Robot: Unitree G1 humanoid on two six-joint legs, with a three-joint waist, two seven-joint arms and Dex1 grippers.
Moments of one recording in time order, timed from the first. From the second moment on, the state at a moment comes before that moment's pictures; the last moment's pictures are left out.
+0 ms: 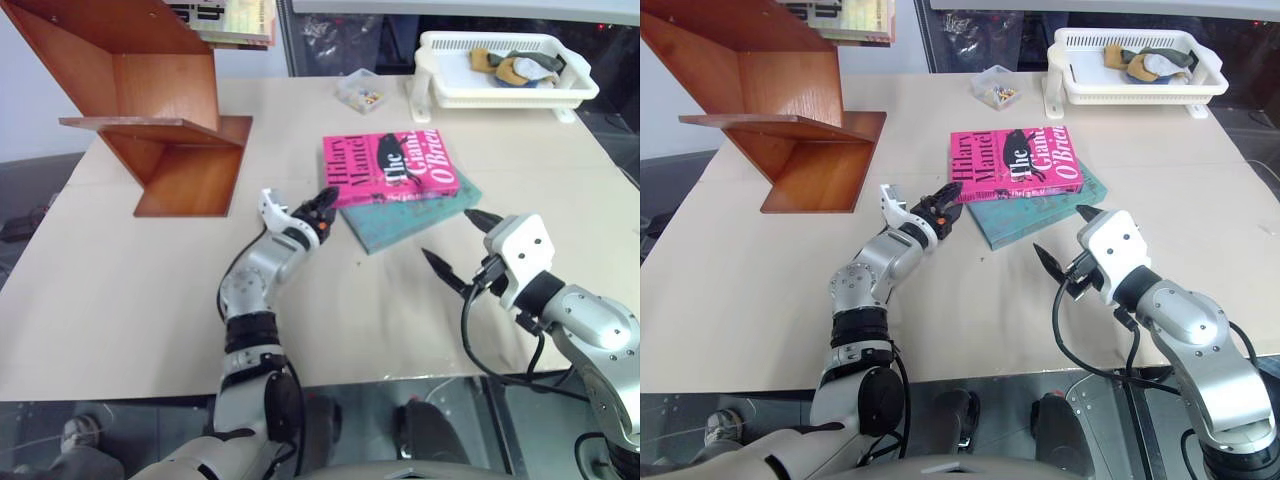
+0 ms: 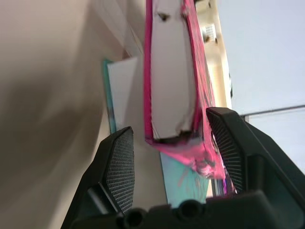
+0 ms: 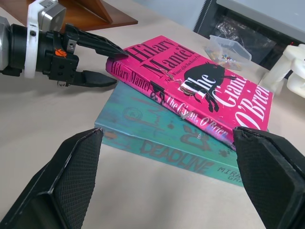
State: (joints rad) left arm -0.63 -0.06 0.48 0.30 -1.29 0.74 0.19; right arm -0.07 -0.56 -0.03 -0.81 0.26 0.67 0.43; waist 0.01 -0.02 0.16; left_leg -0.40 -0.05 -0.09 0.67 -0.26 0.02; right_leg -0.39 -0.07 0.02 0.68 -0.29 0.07
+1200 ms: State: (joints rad) left arm -0.63 0.30 0.47 0.38 -1.50 1.17 0.10; right arm -0.07 -0.56 -0.03 -0.81 0.26 0.67 0.43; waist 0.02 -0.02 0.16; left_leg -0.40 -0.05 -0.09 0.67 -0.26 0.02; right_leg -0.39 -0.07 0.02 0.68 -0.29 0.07
